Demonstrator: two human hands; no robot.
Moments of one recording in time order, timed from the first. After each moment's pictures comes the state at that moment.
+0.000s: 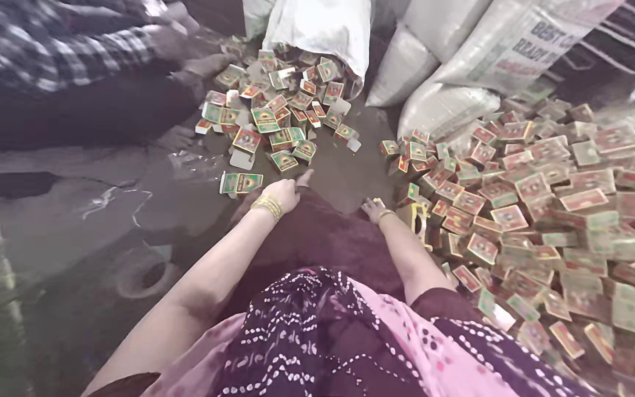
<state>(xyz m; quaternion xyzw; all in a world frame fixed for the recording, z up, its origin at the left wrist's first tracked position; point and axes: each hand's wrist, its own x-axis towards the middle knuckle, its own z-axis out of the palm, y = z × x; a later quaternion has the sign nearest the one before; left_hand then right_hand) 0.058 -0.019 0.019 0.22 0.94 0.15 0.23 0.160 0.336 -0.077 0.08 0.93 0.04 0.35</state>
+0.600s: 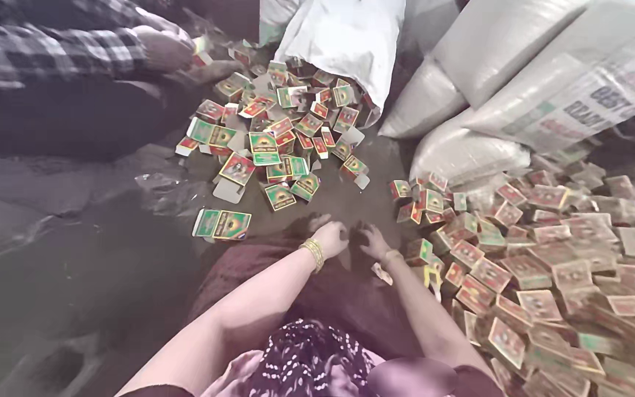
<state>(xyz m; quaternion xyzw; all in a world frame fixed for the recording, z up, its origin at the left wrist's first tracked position) -0.003 0.128 -0.046 0.27 0.82 0.38 0.34 0.057 0.367 -0.092 0.12 0.96 -0.16 0.21</state>
